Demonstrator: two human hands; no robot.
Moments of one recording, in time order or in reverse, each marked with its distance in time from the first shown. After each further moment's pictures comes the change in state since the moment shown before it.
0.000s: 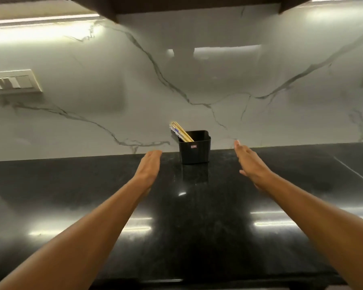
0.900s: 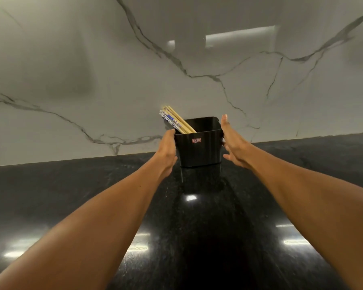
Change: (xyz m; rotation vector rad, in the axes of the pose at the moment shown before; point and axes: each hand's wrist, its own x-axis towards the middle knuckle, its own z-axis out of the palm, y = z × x) left_hand 0.201 -0.056 0.111 -0.229 -0.142 -0.048; right_hand 0.229 0.069 0.090 0.224 -0.265 -0.022
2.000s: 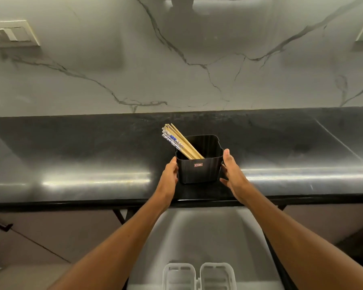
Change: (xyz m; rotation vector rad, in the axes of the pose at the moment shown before) left_hand -0.403 -0.001 -0.006 -0.079 -0.047 -0.155; right_hand -0.381 0.000 0.034 0.120 0.117 0.209
